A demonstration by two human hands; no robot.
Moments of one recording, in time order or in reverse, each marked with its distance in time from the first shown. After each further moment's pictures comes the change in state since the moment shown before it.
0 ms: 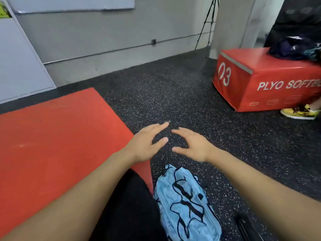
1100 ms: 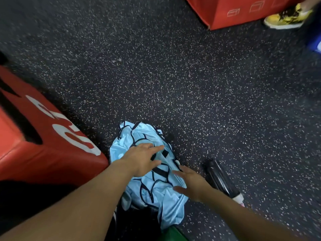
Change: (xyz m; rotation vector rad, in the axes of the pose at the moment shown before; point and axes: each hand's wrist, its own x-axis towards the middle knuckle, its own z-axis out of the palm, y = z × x) left_hand 0.080 0.009 0.315 0.233 -0.886 -0.088; right_hand -0.168 0.252 0.280 0.202 -0.536 0.446
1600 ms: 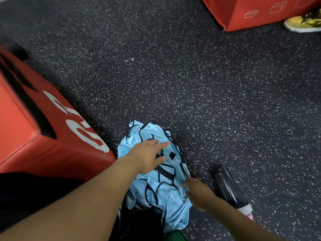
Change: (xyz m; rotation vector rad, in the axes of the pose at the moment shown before) left_hand -0.004 -0.001 -0.011 -0.071 0.031 -0.066; right_hand 0.008 0.001 0.024 -0.054 -0.046 0.023
